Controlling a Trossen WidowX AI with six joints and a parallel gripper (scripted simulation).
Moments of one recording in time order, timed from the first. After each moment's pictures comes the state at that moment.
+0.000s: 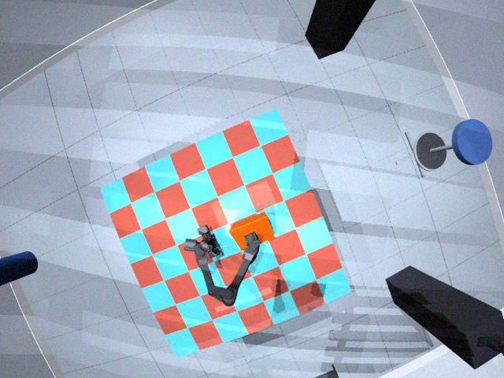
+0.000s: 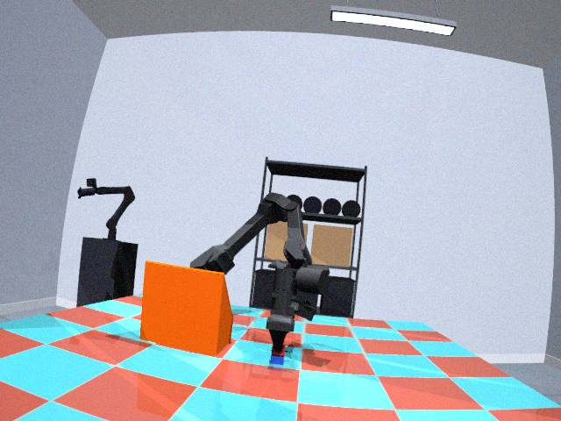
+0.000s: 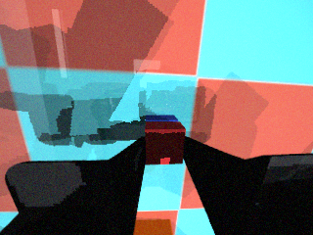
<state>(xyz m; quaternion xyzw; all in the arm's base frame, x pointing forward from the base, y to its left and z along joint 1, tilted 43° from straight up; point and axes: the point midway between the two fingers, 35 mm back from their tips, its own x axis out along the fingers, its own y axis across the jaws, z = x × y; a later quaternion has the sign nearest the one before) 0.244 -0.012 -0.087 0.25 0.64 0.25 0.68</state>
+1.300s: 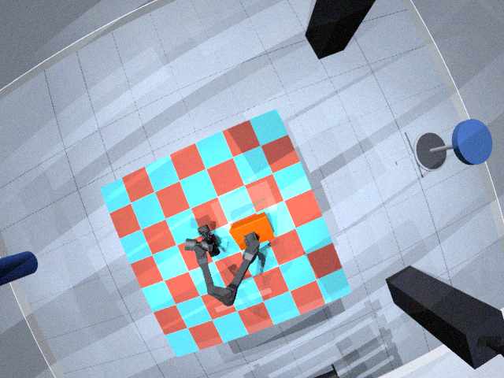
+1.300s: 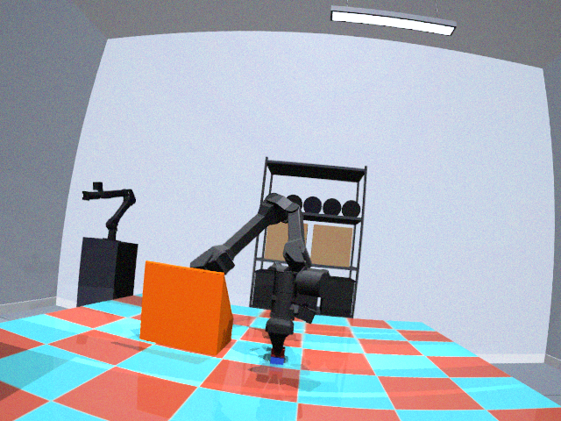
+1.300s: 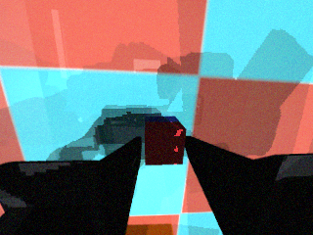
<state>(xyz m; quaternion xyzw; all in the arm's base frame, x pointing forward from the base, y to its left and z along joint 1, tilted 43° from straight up) 0.244 -0.008 -0.092 0.26 0.64 0.25 0.68</state>
